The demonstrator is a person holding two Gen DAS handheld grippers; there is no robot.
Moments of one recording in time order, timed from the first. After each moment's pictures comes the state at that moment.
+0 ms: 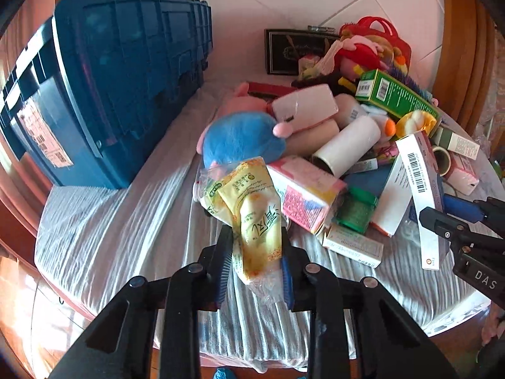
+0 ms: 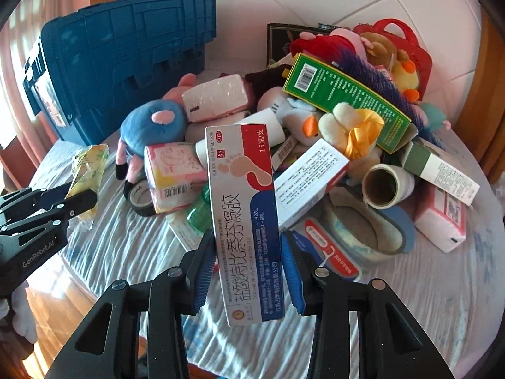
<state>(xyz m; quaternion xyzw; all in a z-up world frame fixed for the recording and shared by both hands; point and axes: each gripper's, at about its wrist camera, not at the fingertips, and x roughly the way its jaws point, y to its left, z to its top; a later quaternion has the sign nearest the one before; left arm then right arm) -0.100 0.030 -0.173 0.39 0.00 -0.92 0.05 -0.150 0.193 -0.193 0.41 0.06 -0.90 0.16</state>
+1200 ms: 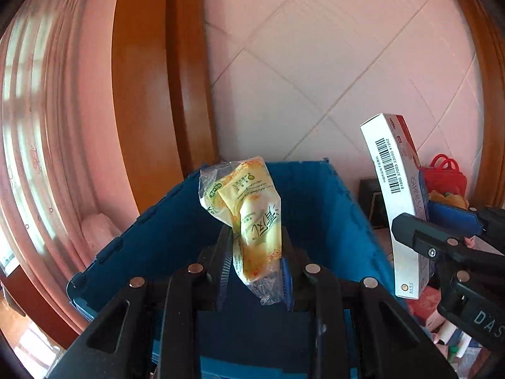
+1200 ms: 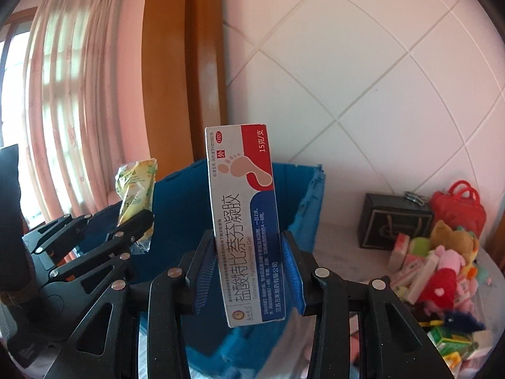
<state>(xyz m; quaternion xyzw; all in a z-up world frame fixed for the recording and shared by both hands) -0.237 -0.327 0.081 0.20 -0.02 -0.97 0.10 -0.270 -0.164 0.089 0.21 0.02 -0.95 0.22</state>
